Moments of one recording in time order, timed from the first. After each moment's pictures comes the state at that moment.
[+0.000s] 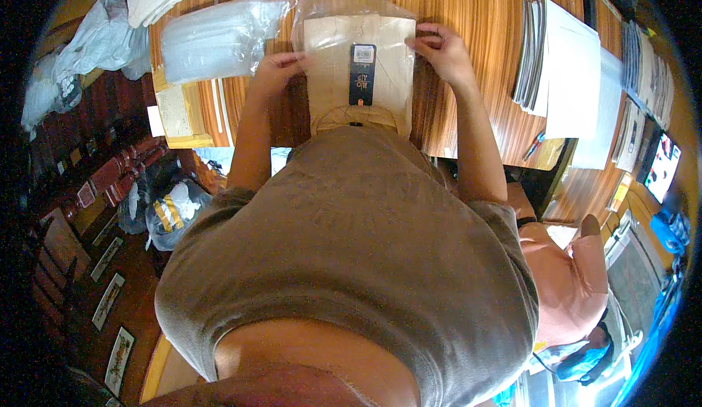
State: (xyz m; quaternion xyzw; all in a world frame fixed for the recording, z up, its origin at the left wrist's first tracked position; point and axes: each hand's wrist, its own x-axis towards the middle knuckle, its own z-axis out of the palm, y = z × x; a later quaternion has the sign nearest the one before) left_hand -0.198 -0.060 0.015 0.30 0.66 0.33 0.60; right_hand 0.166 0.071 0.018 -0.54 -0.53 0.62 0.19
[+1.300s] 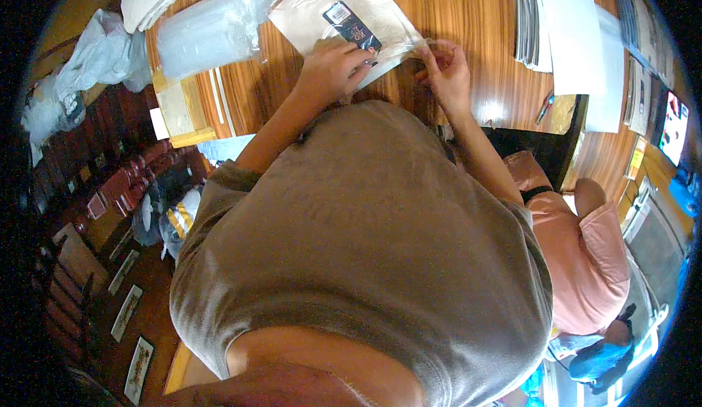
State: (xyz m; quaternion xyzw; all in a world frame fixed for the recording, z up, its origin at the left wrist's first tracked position) left_hand -0.083 -0.074 0.056 0.82 0.51 0.22 0.14; right_hand 0.166 -0.053 0.051 -0.60 -0.46 0.56 0.34
